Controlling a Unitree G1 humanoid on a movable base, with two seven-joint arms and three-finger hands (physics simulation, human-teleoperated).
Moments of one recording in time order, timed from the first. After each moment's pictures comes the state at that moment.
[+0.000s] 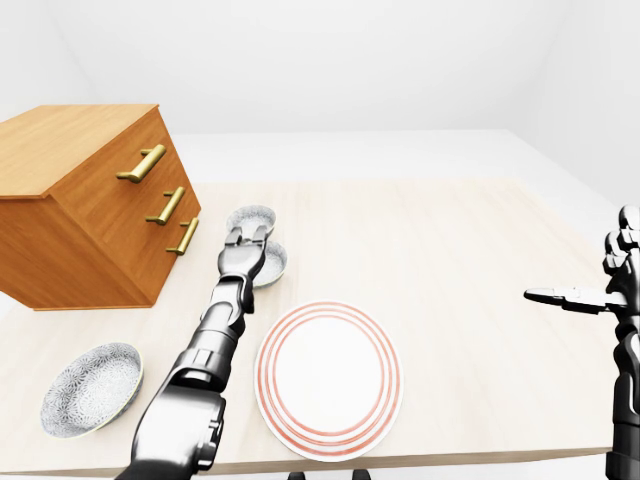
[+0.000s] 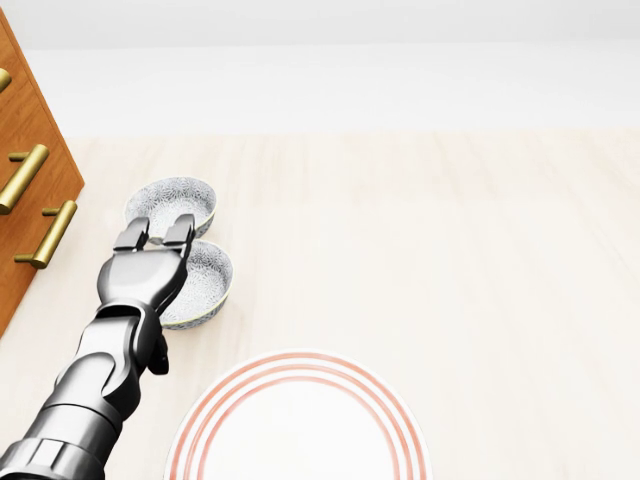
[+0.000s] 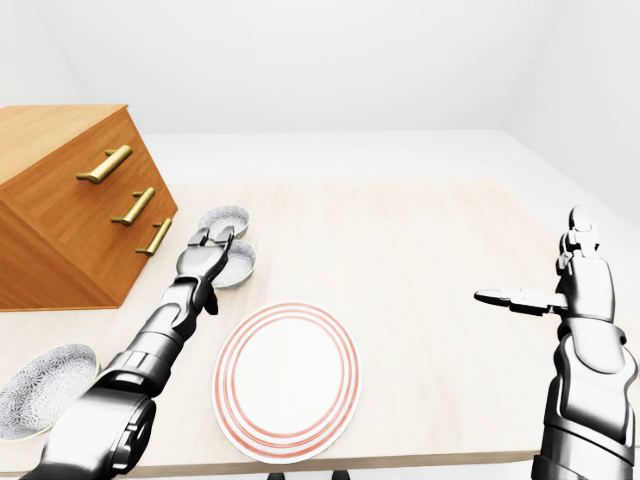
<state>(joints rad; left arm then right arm) -0.72 0.21 -0.08 0.97 1.25 0.07 0.08 -0.14 -0.51 -0.62 0.13 0.01 0.07 0.18</state>
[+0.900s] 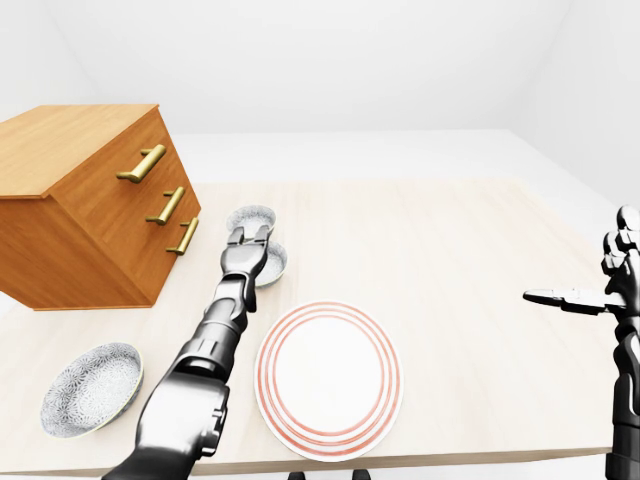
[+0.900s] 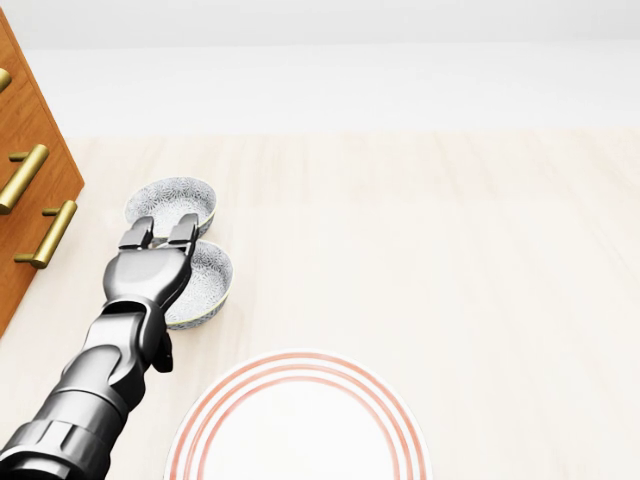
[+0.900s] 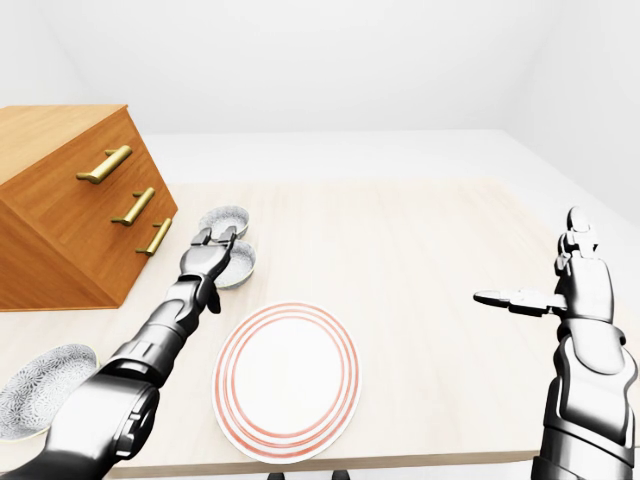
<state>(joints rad) -0.79 0.20 -0.09 1.10 1.22 0.06 0.14 -0.13 -0.51 -0.62 0.12 0.00 0.07 0.19</state>
